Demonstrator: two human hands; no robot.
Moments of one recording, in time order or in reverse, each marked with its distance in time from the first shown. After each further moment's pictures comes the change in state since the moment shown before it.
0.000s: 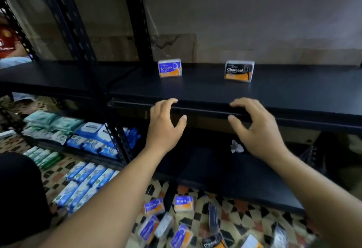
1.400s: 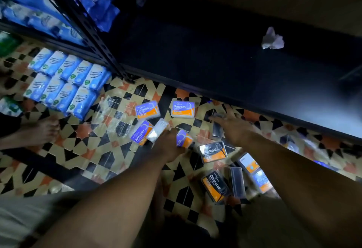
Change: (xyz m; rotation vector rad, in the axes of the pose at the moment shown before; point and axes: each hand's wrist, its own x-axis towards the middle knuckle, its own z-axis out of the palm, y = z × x) left_hand -0.296 -0.201 0.160 0.201 -1.019 -0.726; right_hand -0.217 0.194 0.245 -0.488 -1.335 0.285
